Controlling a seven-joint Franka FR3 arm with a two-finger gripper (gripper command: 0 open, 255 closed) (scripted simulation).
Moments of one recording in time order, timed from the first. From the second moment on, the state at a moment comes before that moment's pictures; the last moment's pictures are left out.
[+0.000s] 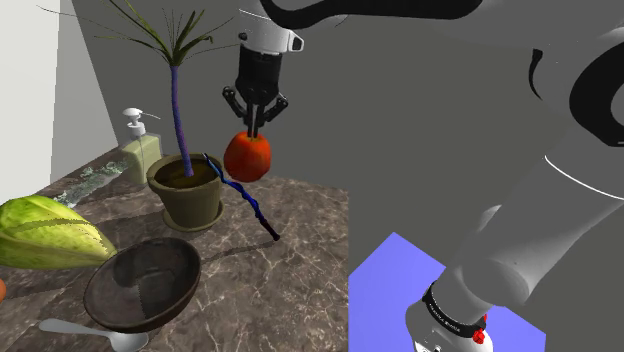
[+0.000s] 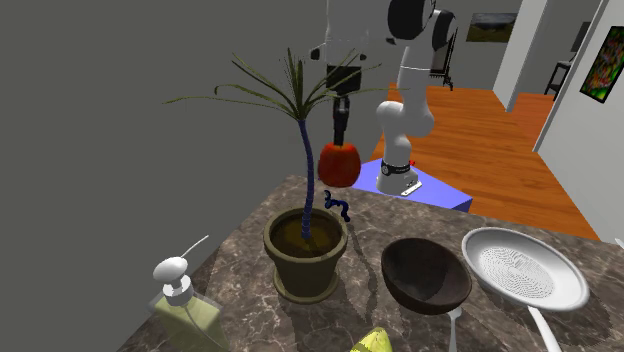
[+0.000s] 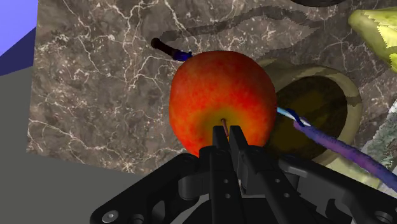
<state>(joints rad) 0.06 -0.09 0.36 -1.77 0.05 1.77 1.02</state>
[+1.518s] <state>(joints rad) 0.44 0.39 0.58 -1.13 -0.24 1.54 1.56</state>
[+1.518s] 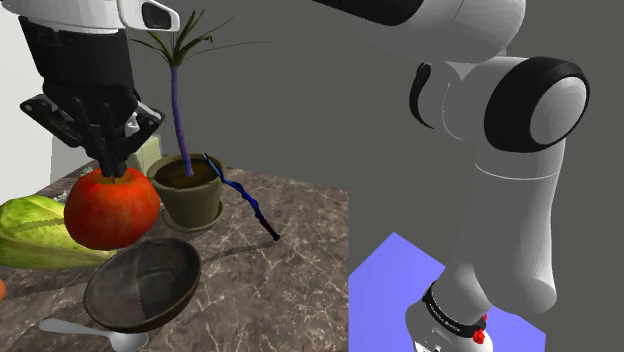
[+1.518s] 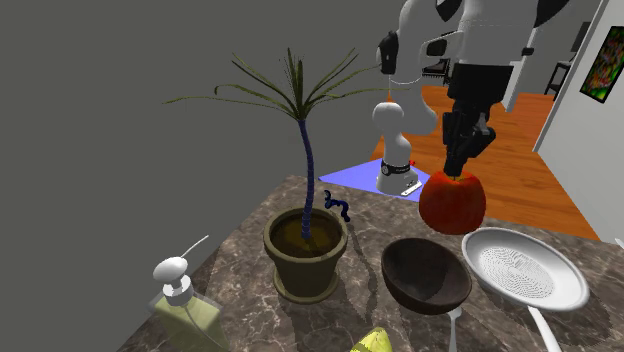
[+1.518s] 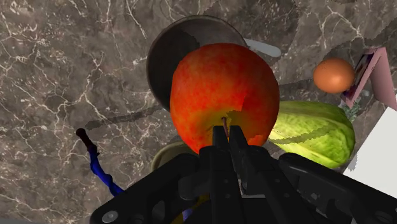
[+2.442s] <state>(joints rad) 0.38 0.33 0.58 -1.40 -0.21 1.76 1.57</state>
